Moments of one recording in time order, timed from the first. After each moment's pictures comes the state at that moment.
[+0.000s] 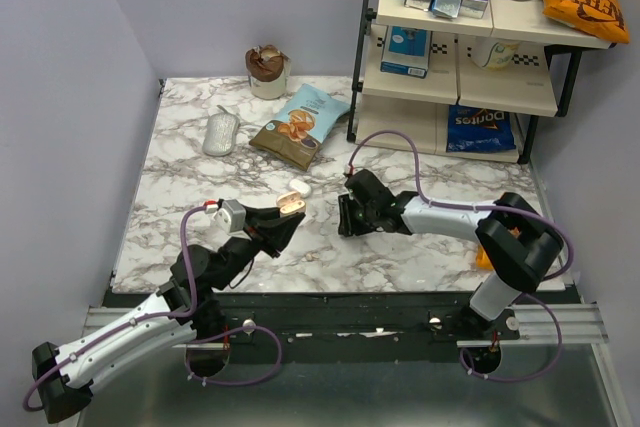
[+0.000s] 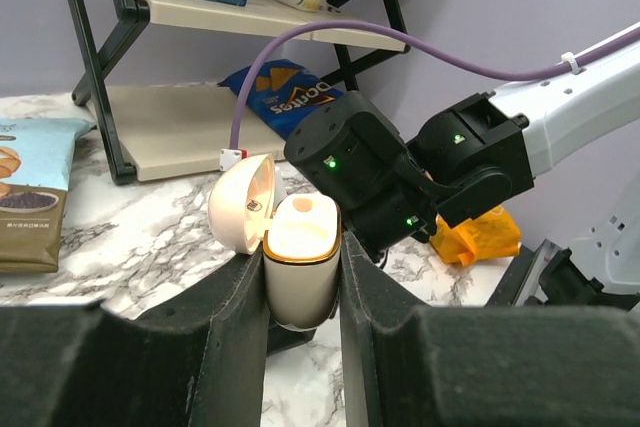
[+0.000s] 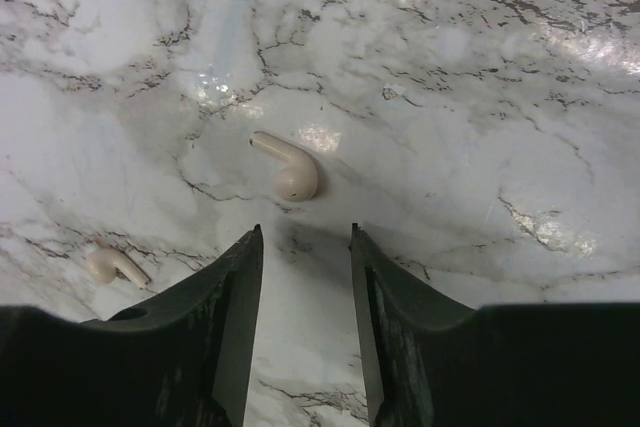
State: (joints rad) left arm -0.96 0.34 0.23 0.40 -0.14 -0.30; right arm 0.83 1.65 0.87 -0.16 0.01 0.53
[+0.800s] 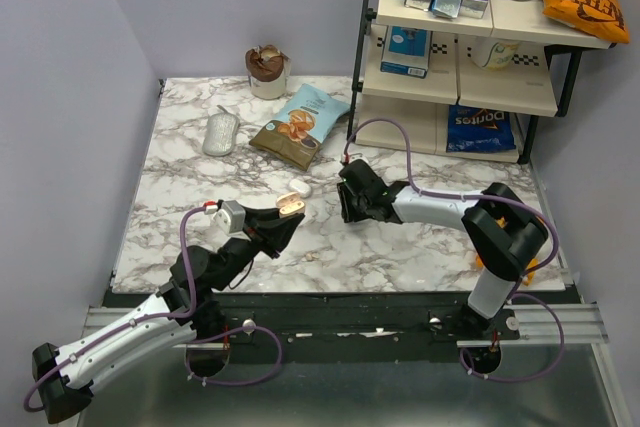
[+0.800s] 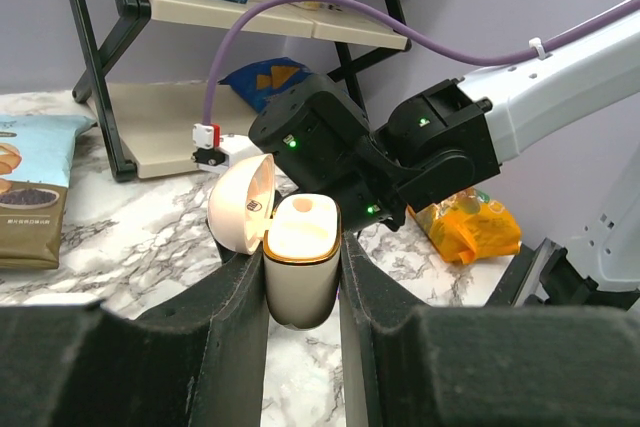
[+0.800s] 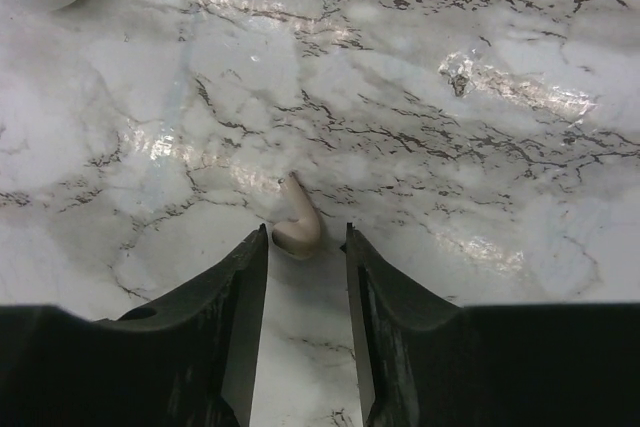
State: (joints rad) left arm -0.96 0.33 0.22 0.39 -0.14 -0.30; right arm 0.79 1.75 0.98 -0.17 0.17 0.43
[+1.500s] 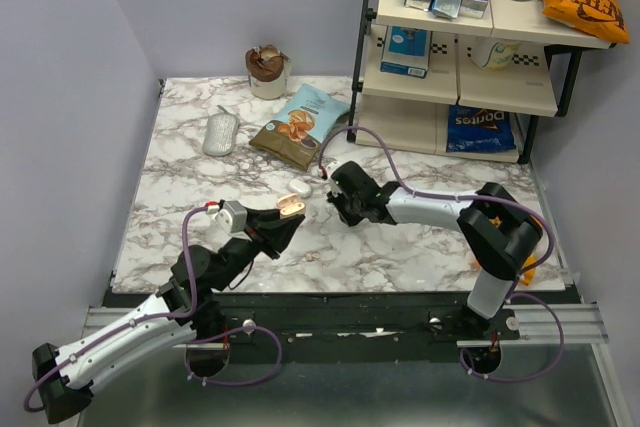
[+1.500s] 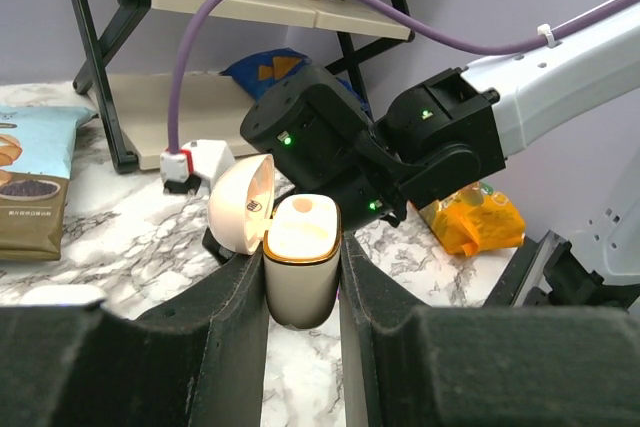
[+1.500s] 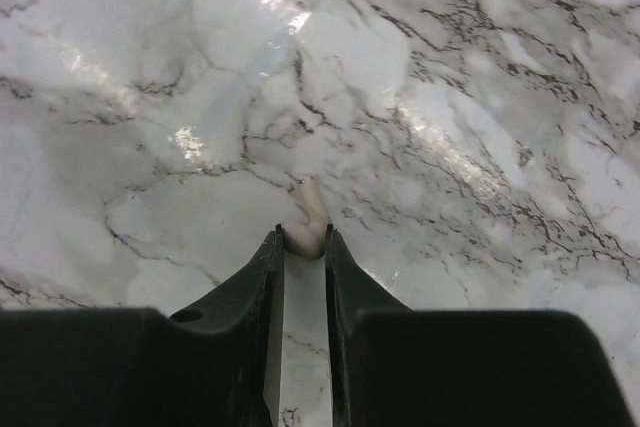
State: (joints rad) left arm -0.96 0.33 0.22 0.37 -0.14 -0.30; right arm 0.83 1.77 1.01 -0.18 0.09 0.07
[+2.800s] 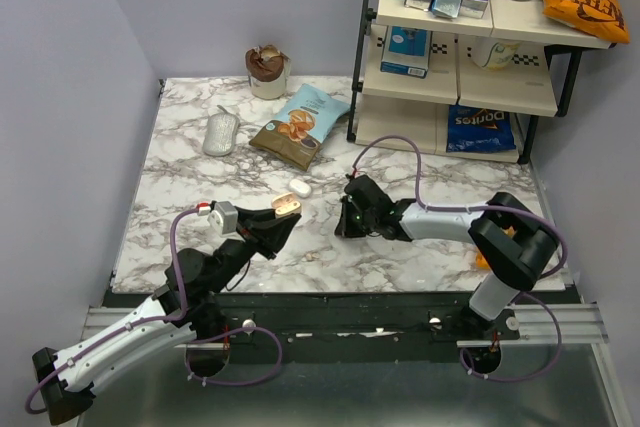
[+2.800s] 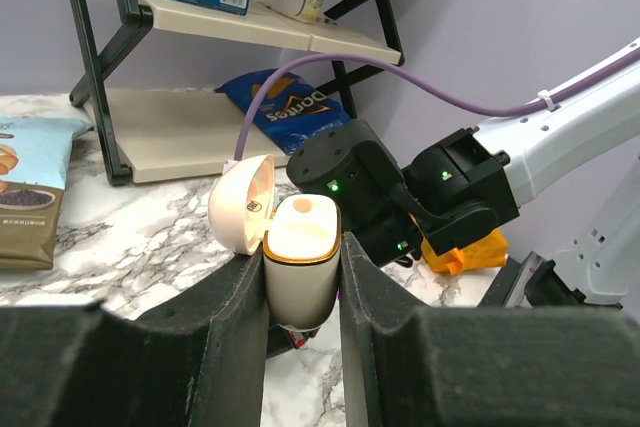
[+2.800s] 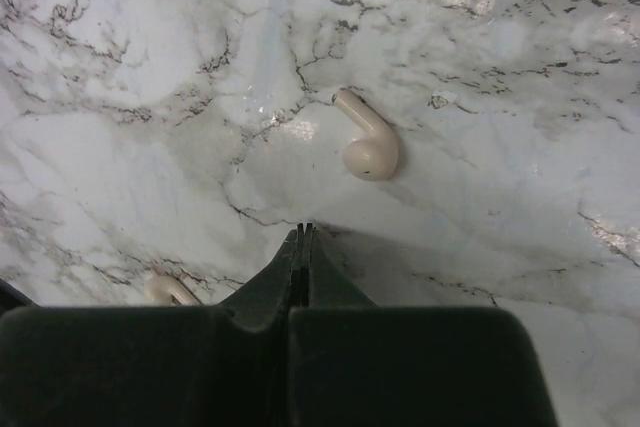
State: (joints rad) left arm -0.96 0.27 0.22 0.35 -0.16 -0.33; right arm 0.84 1.67 0.81 0.01 -0.01 0.69
